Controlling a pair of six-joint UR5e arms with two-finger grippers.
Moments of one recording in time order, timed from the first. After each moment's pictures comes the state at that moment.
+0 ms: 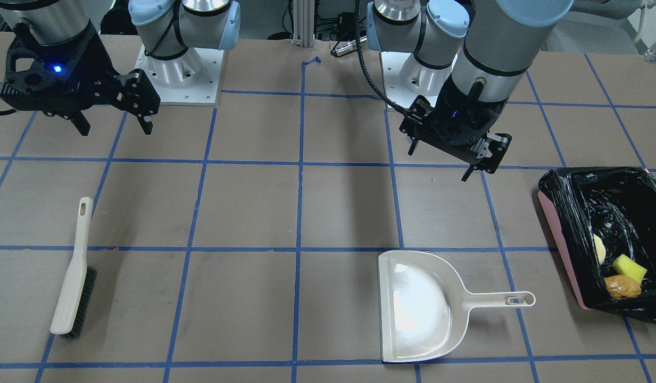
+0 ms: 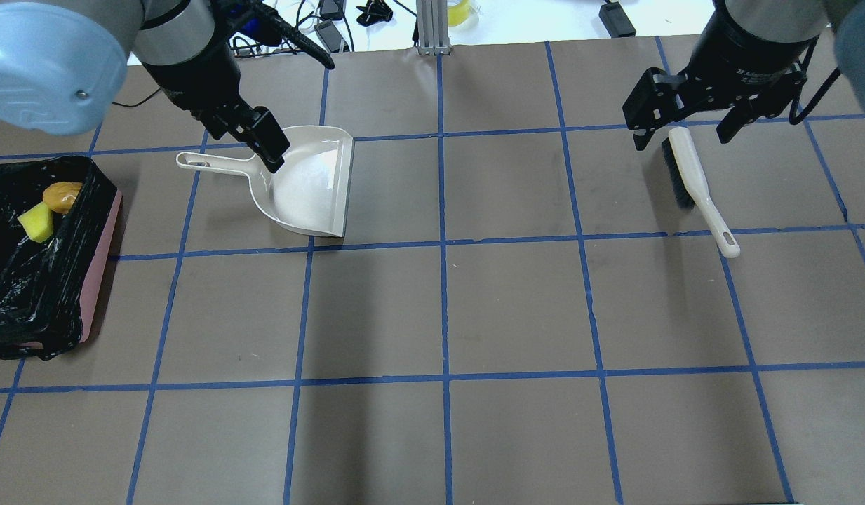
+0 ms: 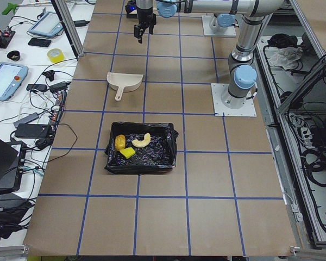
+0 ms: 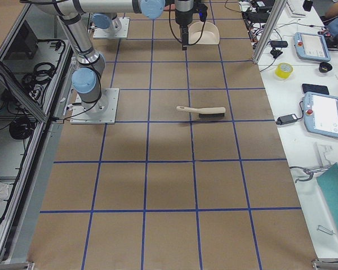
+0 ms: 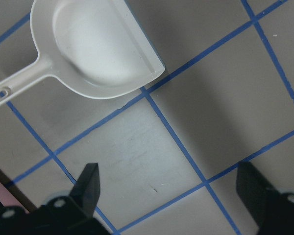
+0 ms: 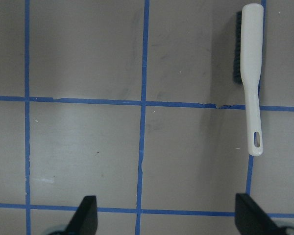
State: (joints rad) left arm -1.61 -1.65 -1.50 -1.54 1.58 0.46; right arm 1.51 -1.61 1.57 -1.59 -1.57 -0.11
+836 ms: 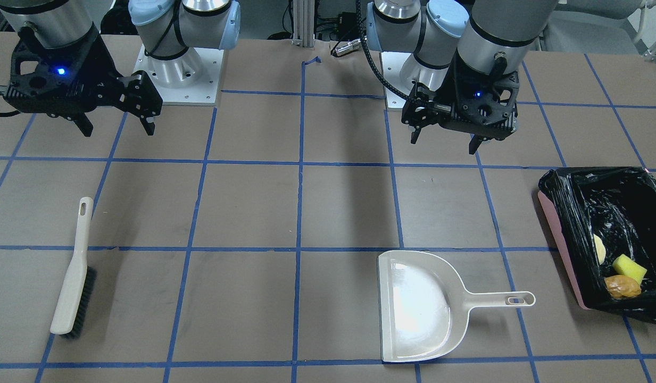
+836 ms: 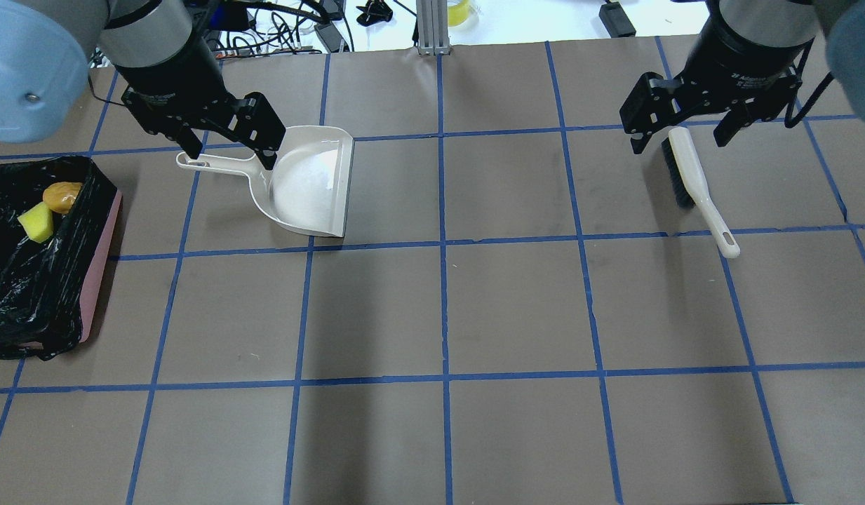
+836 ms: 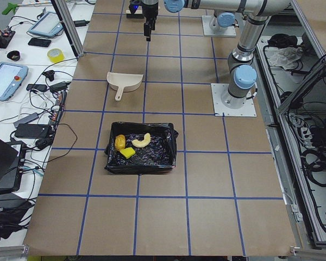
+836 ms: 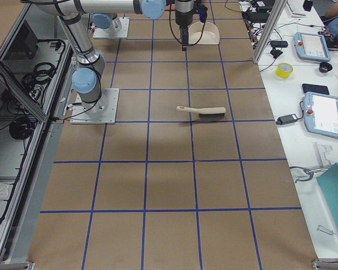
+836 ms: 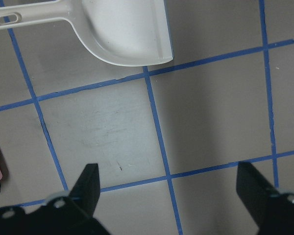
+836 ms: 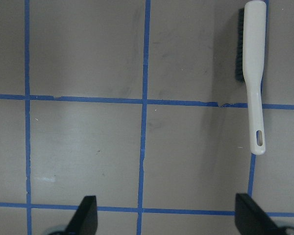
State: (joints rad) left arm -1.60 -1.61 -1.51 -1.59 1.58 0.17; right arm 1.51 -1.61 1.58 -1.59 -1.56 -0.10
